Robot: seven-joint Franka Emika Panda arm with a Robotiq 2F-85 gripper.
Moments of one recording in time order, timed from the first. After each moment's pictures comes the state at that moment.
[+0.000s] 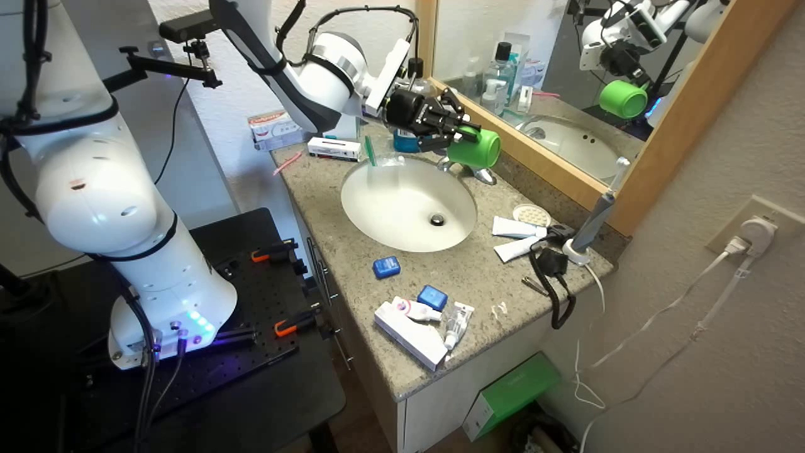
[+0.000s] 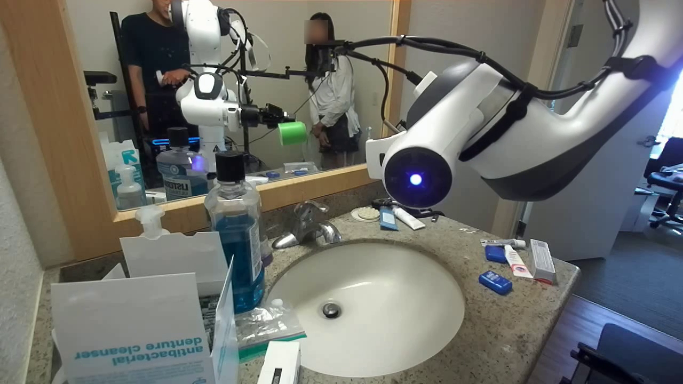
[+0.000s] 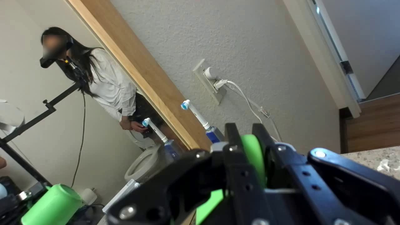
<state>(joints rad) 0.13 0.07 0.12 -2.44 -1.77 1.76 -0.03</state>
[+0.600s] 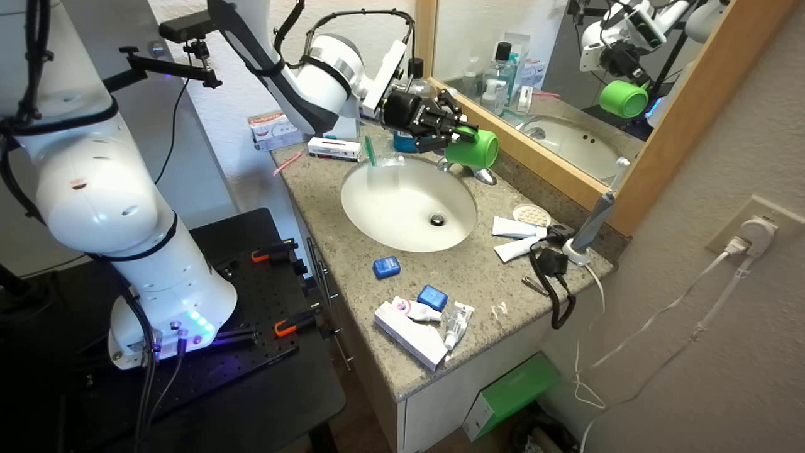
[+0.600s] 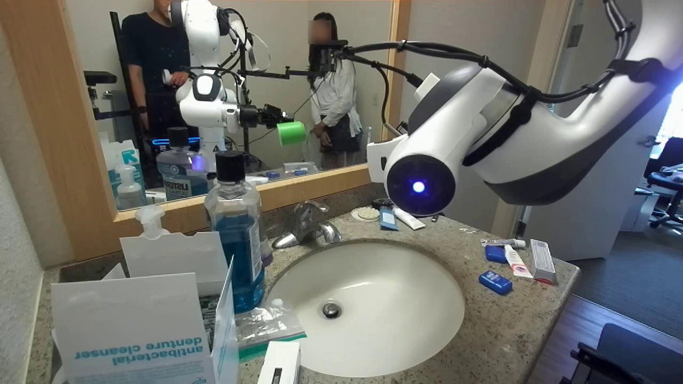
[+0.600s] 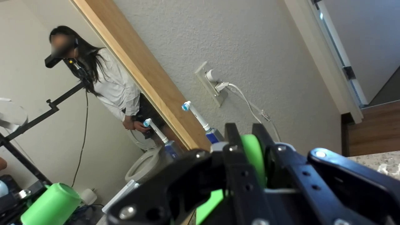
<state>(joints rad) 0.14 0.07 0.13 -2.45 -1.78 1.74 -0.03</state>
